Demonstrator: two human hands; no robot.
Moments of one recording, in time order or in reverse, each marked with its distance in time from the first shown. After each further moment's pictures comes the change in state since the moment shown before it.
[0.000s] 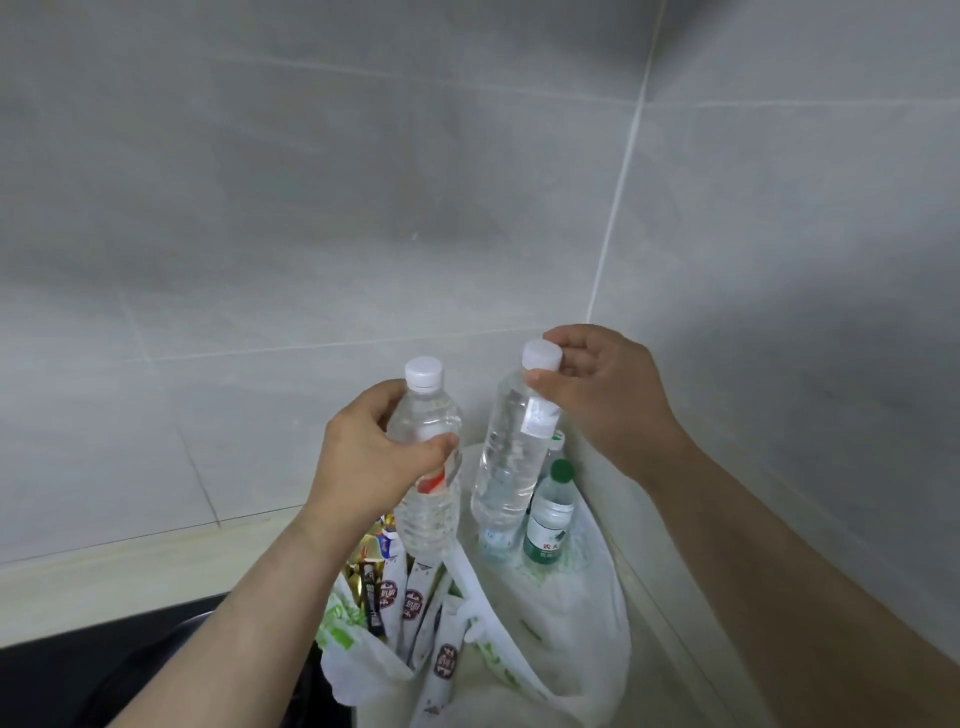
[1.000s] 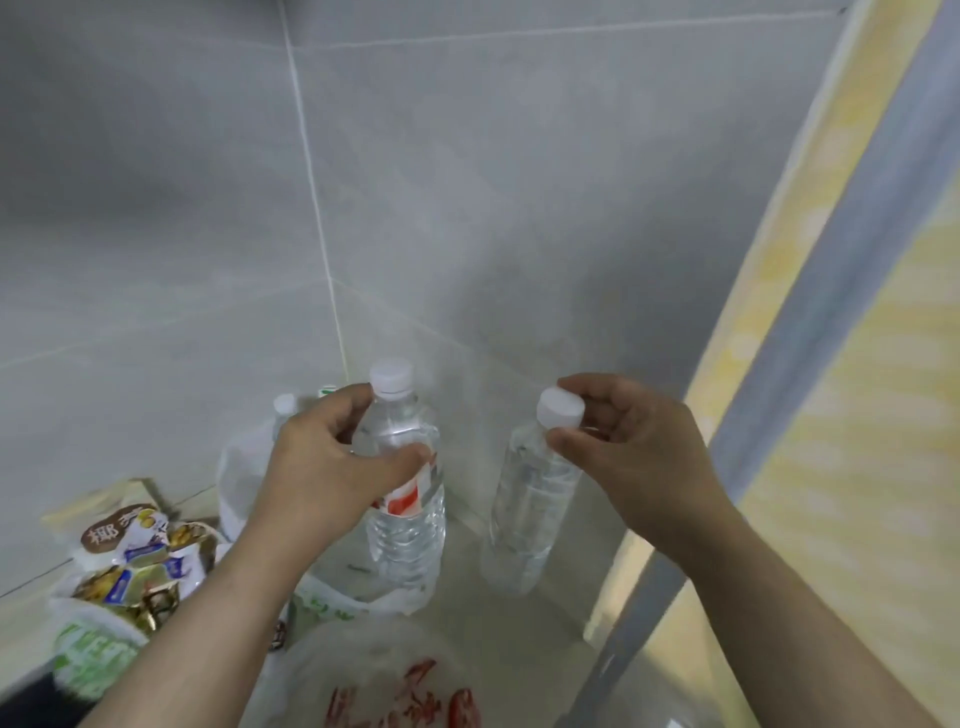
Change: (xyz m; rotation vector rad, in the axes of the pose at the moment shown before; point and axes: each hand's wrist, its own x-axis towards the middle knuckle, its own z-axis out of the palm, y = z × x) left_hand -0.114 0.091 0.107 -0.136 -0.492 0.085; right_hand -0.223 0.002 -0.170 -0.127 0.384 0.137
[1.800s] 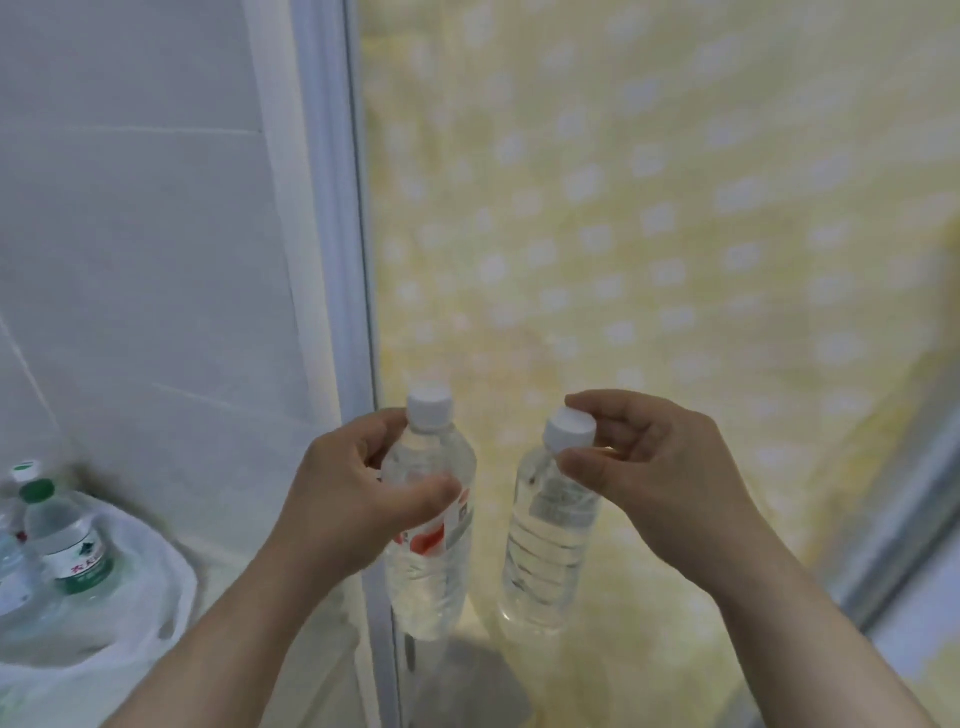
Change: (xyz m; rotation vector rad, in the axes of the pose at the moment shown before) left_hand -0.171 0.169 0.195 -0.142 -0.480 0.214; right_hand -0.218 -0.050 -0.264 -0.151 0.350 0.034
